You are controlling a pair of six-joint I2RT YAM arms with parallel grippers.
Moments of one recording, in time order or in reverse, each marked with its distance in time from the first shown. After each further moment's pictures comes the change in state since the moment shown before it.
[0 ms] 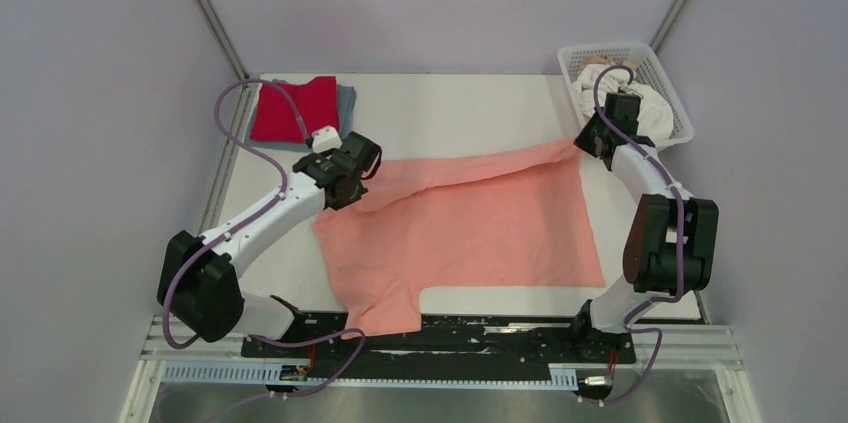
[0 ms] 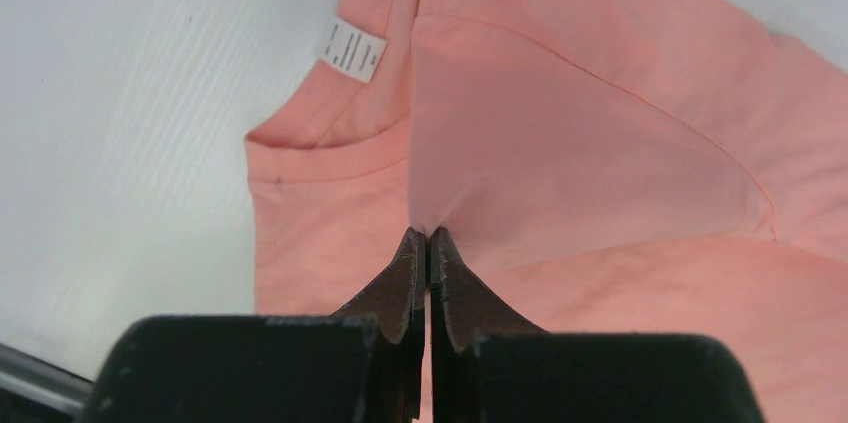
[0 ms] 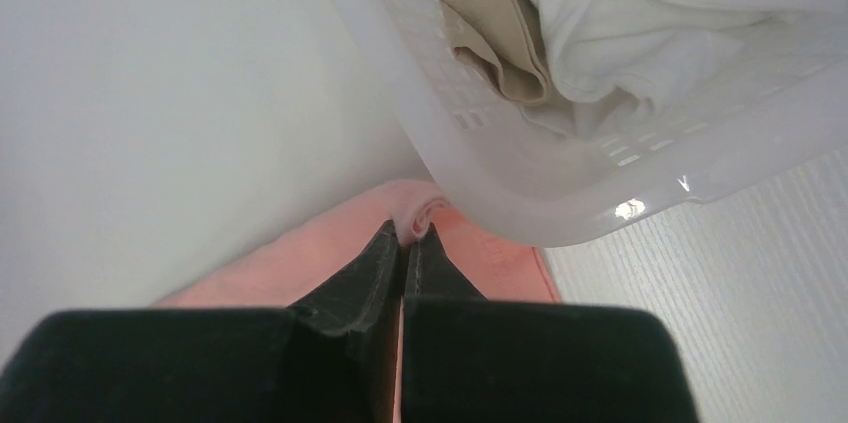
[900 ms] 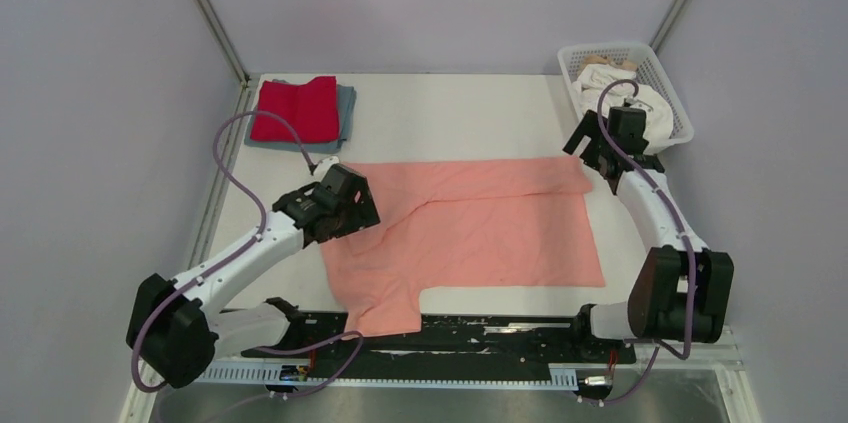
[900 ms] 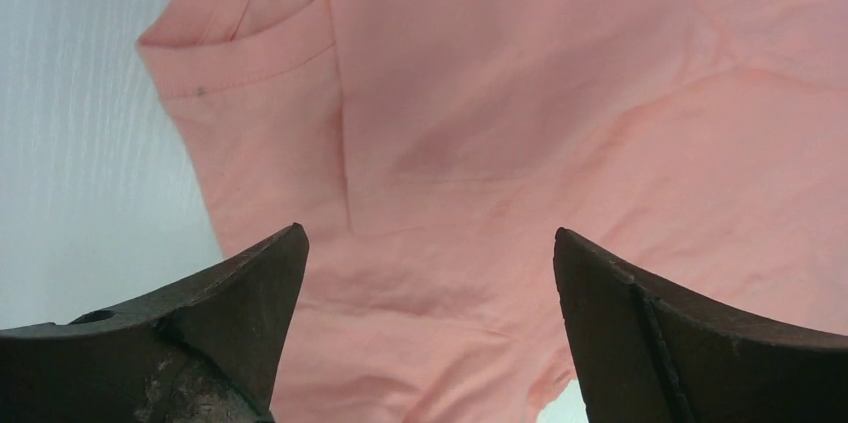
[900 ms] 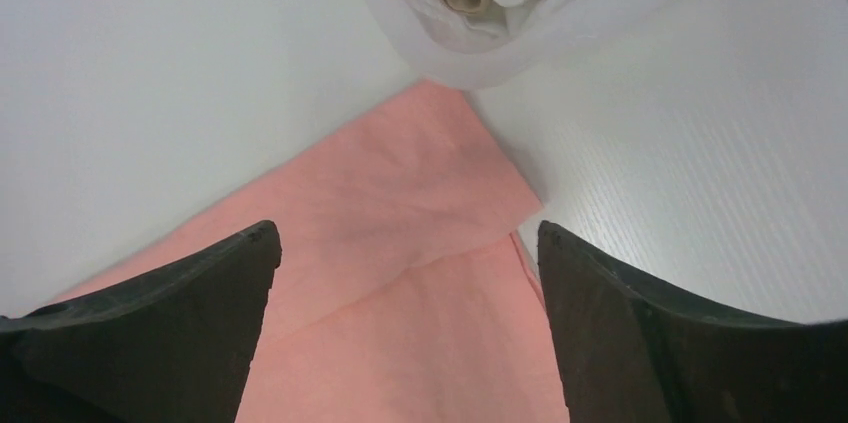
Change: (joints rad) left arm -0.031 -0.228 -0.303 0.098 0.270 0.085; right arm 0.023 -0.221 -0.135 -0.120 0.097 -0.032
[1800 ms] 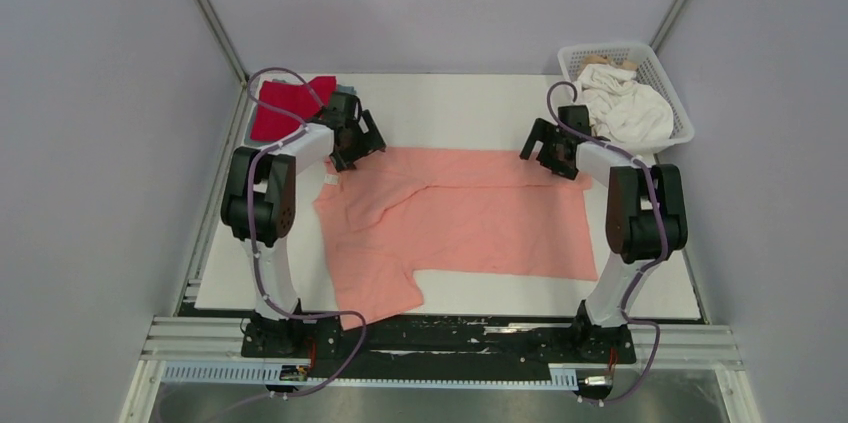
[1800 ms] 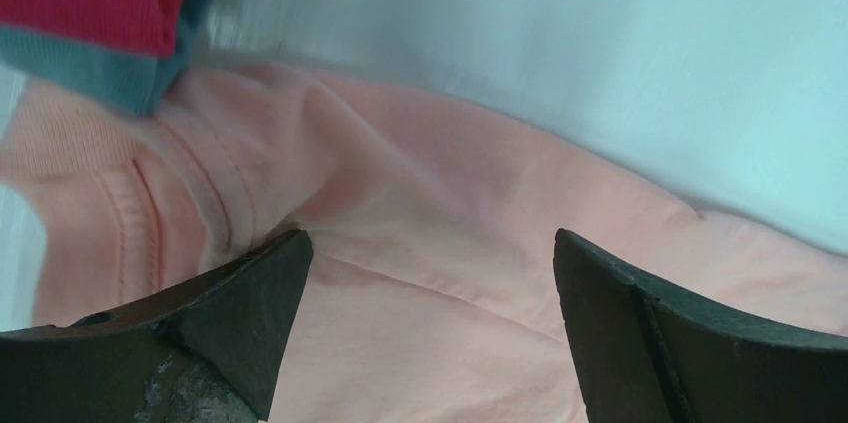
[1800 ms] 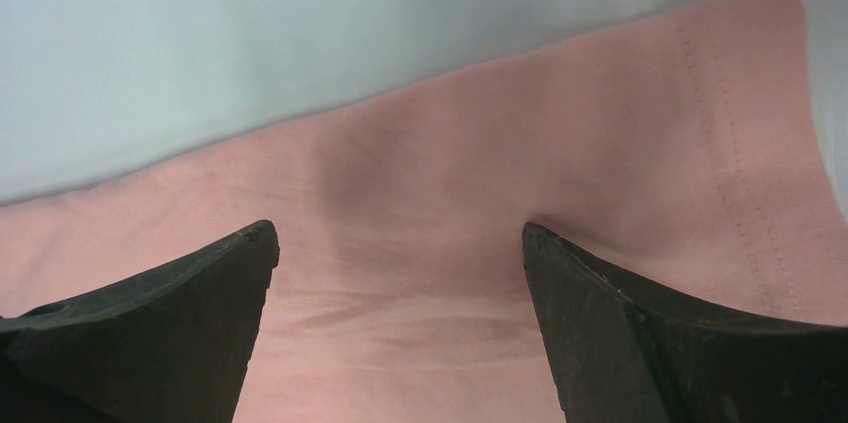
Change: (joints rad) left arm 0.357 0.788 0.539 0.358 0.281 0.171; right arm 0.142 0.429 0.139 0.110 -0.140 0.034
